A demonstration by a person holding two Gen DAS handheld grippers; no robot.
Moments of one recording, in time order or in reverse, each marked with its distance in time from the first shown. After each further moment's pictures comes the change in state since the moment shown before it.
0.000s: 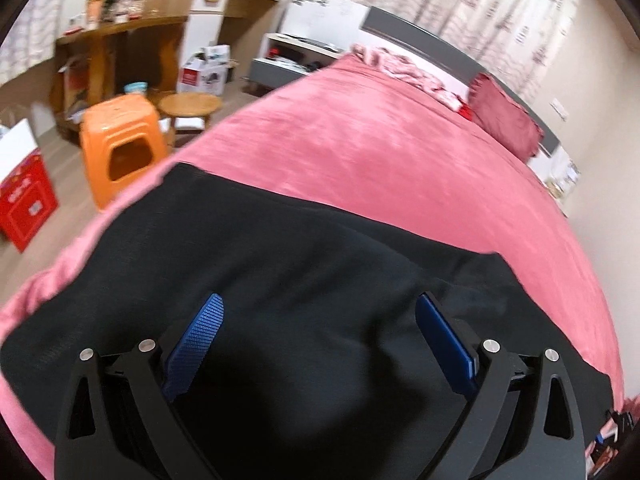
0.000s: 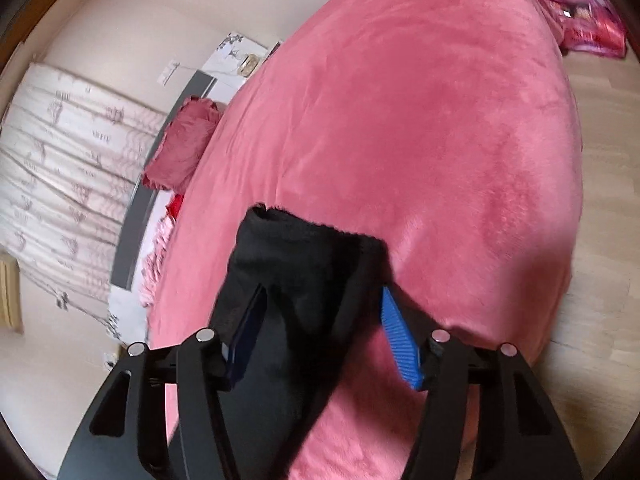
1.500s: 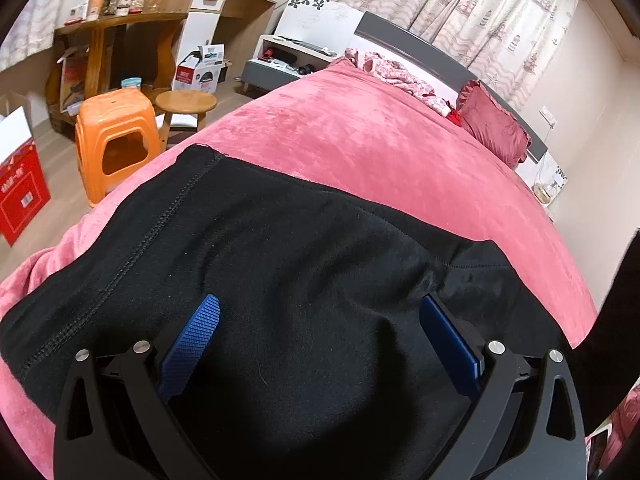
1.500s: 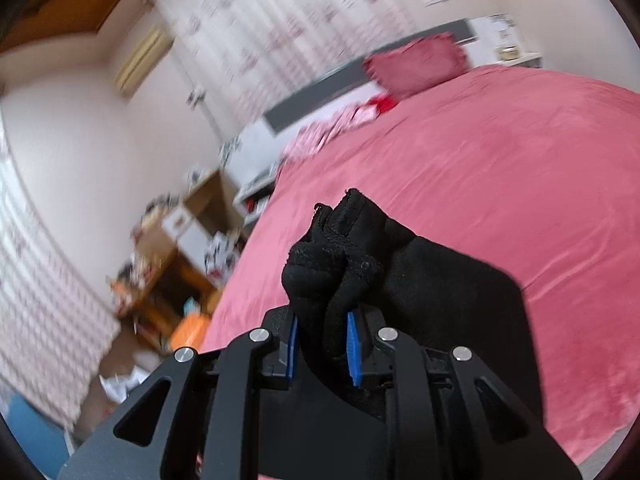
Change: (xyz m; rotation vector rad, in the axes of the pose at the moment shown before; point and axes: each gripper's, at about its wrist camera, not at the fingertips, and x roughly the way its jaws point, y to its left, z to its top) left arm -0.008 0.017 -0.016 -0.005 -0.009 -0.075; right arm -0.005 0.325 -0.262 -0.815 0.255 0.358
